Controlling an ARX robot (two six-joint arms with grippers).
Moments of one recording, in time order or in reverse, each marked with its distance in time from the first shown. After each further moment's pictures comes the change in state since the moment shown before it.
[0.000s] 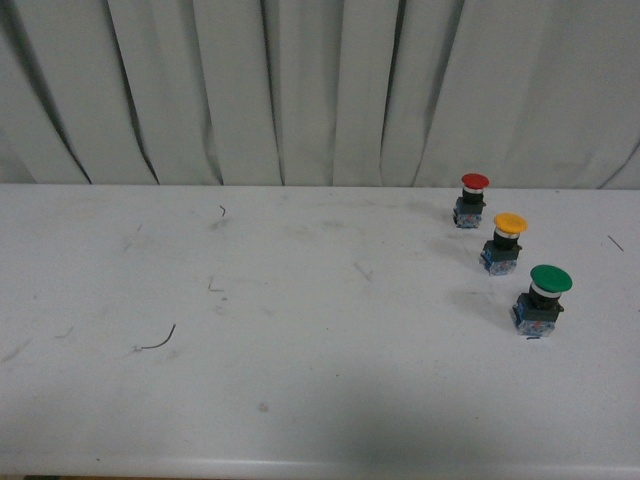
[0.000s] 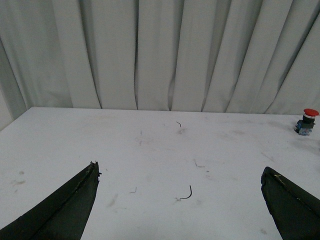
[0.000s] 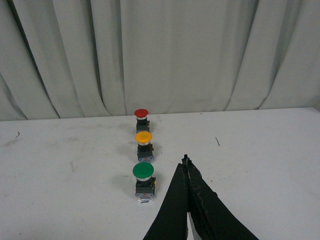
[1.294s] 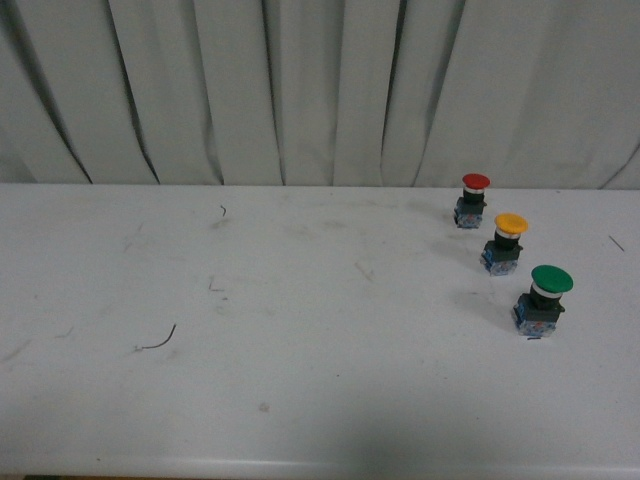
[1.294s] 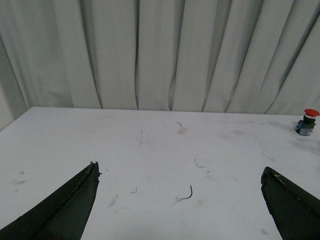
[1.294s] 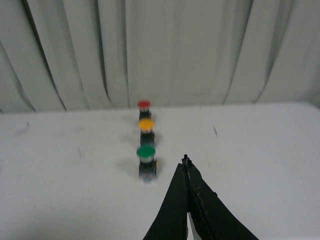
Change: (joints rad) left arm 0.000 0.000 0.000 0.000 0.000 0.000; right arm 0.000 -0.637 -0.051 -0.620 -0.003 0.000
